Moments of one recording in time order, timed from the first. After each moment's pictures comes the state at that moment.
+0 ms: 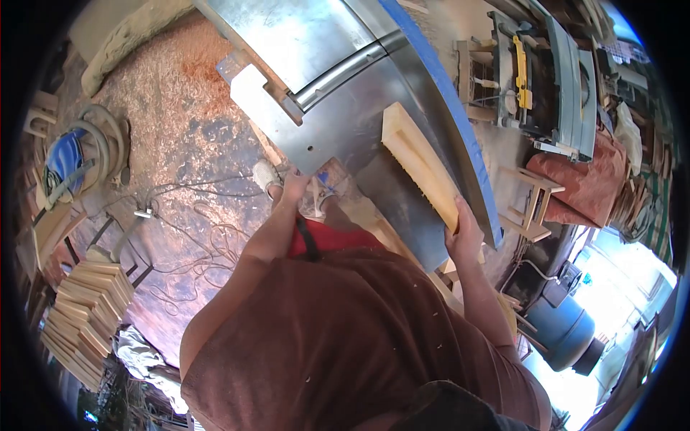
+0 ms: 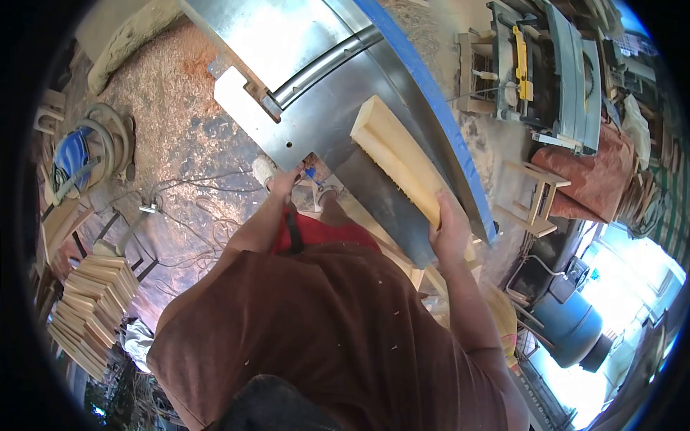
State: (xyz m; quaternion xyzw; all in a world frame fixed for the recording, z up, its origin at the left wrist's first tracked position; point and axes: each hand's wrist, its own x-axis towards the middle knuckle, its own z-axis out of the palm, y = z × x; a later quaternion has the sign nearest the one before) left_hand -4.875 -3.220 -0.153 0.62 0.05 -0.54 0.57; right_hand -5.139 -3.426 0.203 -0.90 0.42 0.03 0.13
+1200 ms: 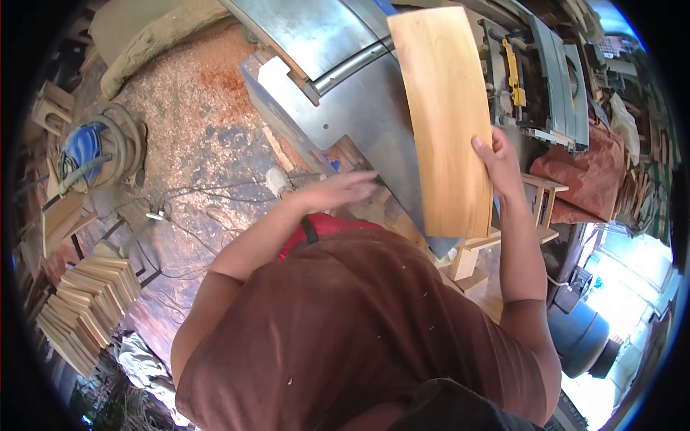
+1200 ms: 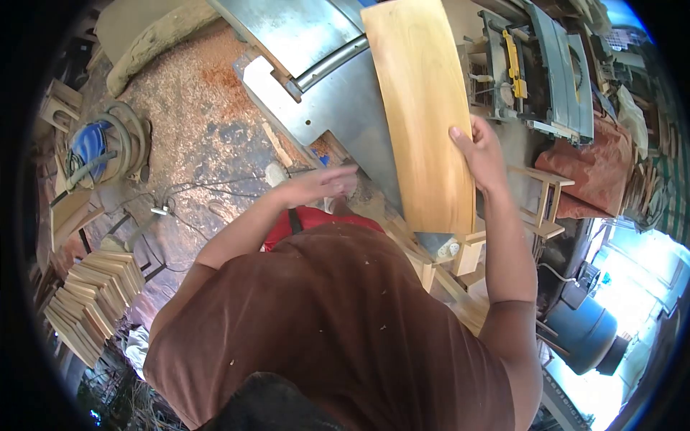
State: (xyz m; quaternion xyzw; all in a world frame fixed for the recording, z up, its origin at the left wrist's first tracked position) left_hand -4.848 -3.233 0.101 0.38 -0.36 -0.73 0.43; right_hand -5.062 -3.489 0.269 -0.68 0.46 -0.11 0.56
